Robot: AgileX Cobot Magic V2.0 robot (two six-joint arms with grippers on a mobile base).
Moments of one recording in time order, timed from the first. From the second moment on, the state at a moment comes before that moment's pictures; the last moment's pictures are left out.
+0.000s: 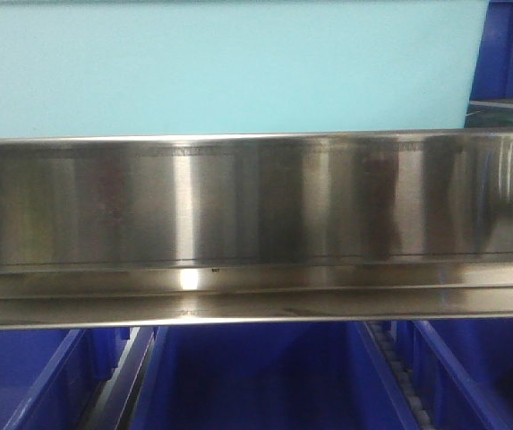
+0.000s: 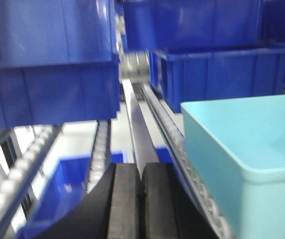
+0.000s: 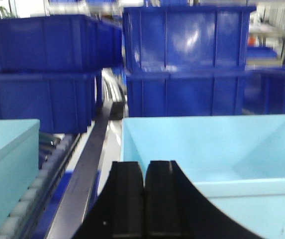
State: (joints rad) left arm -0.05 0.31 -0.61 0.01 0.50 0.05; right arm -0.12 0.18 -0.49 -0.02 0.42 0.05
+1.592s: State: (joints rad) left arm -0.41 1.46 -1.62 0.37 1.15 -0.46; right arm 0.40 1.49 -1.59 -0.21 1.11 0.43
